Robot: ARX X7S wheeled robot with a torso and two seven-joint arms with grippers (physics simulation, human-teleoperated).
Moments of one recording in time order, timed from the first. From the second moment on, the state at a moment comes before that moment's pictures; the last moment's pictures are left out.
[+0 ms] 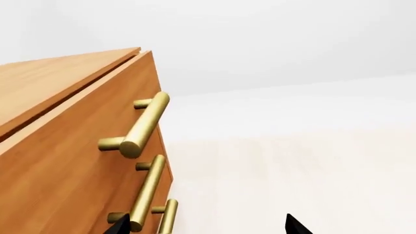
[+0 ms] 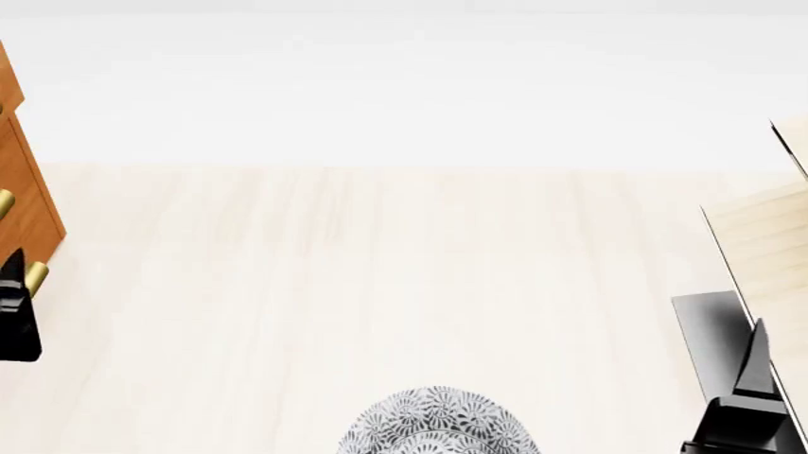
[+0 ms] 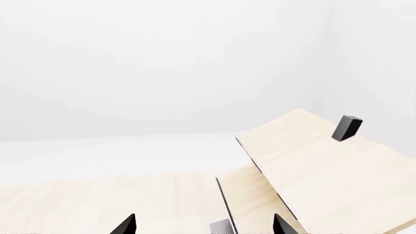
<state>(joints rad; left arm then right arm) -0.52 -0.59 -0.04 0.44 -0.68 -1.04 -0.30 0.06 0.62 0.56 -0.87 1.00 0.97 0.43</state>
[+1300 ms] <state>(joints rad) -0.55 -0.63 -0.03 0.23 -0.58 -0.91 -0.27 0.07 0.63 0.48 -0.84 0.97 0.94 0.44</state>
